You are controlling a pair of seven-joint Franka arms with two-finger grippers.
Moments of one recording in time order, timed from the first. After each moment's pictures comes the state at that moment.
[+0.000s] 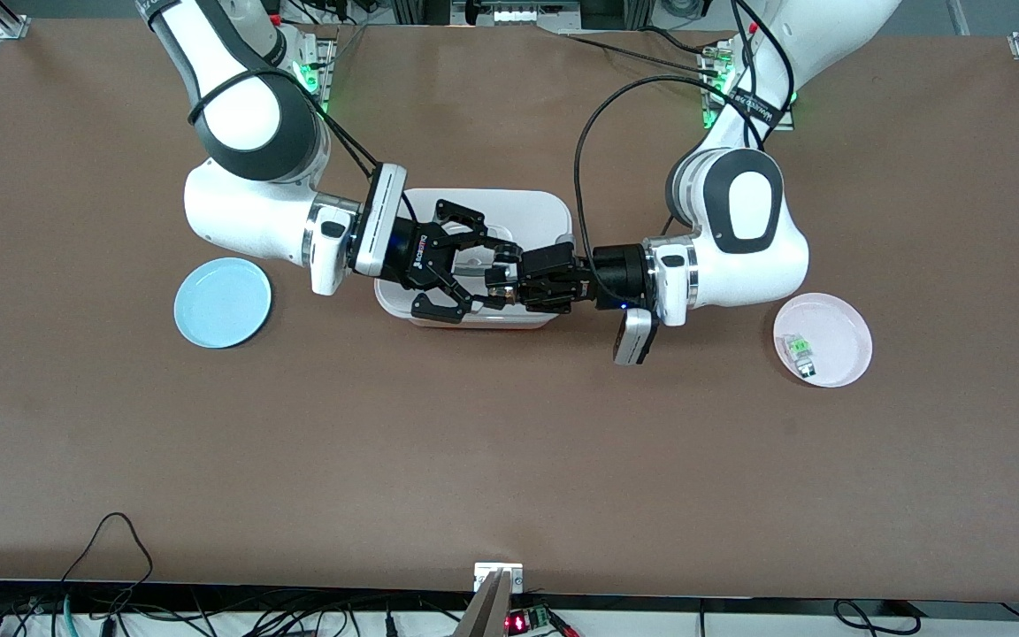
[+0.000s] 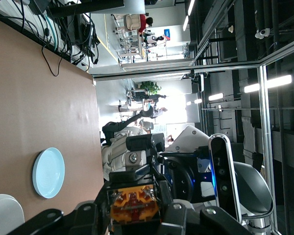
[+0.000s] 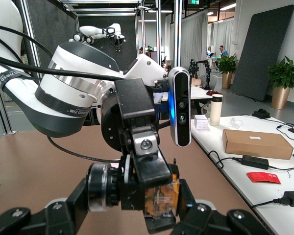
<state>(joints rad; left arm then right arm) -0.34 0.46 -0.14 -1.62 -1.79 2.10 0.66 0.30 0.36 0.28 -1.68 1.58 2.35 -1.96</state>
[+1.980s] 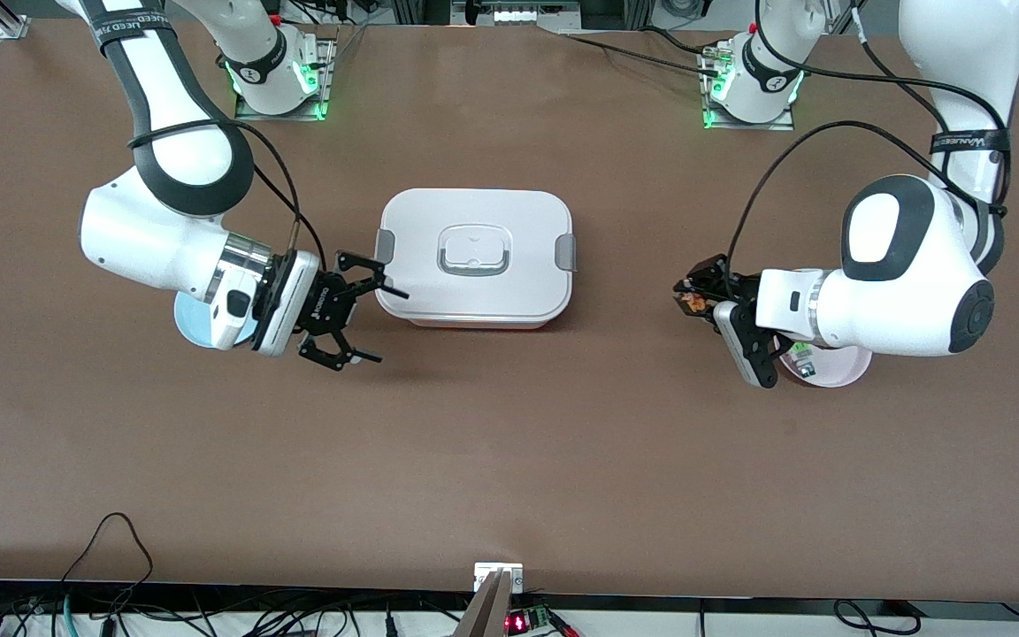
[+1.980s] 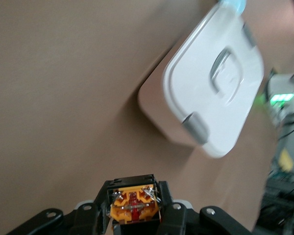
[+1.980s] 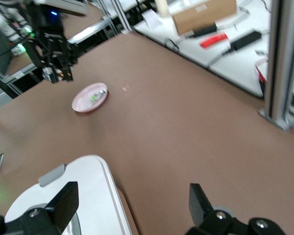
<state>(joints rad) -0.07 0.46 -0.12 -1.51 -0.48 1.67 0.82 0.15 0.34 0.20 -1.78 1.04 2.31 -1.22</state>
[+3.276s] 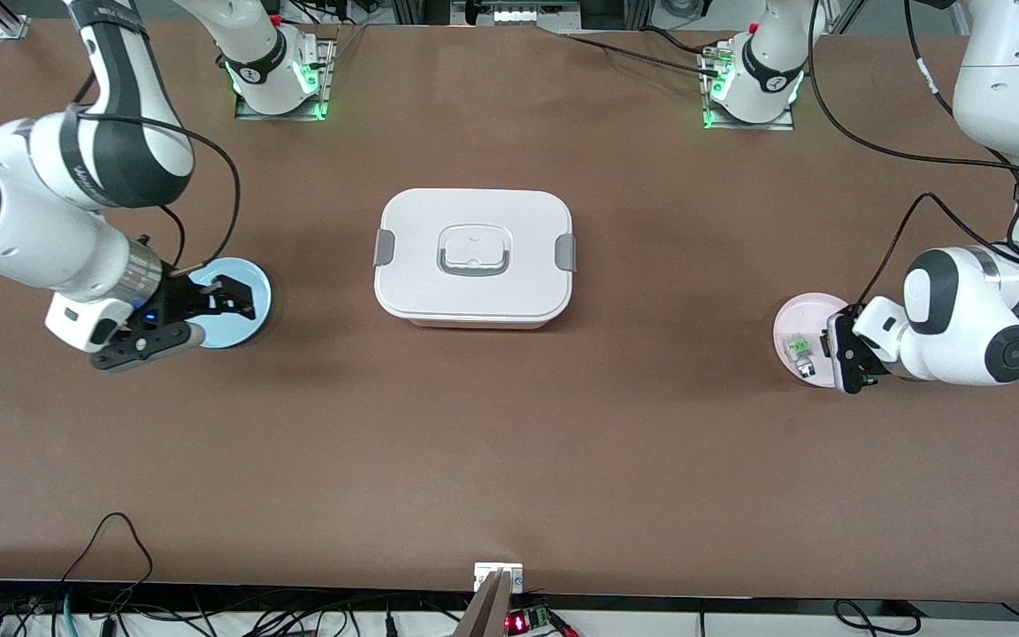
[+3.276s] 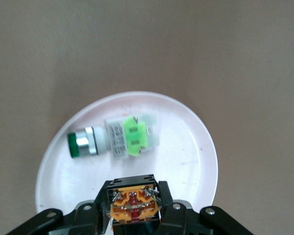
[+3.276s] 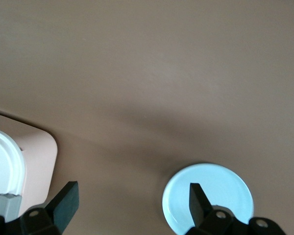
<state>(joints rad) 0.23 0.62 -0.11 -1.72 0.01 2.01 1.50 0.14 0.26 -0.01 -1.68 0.10 1.93 -0.14</state>
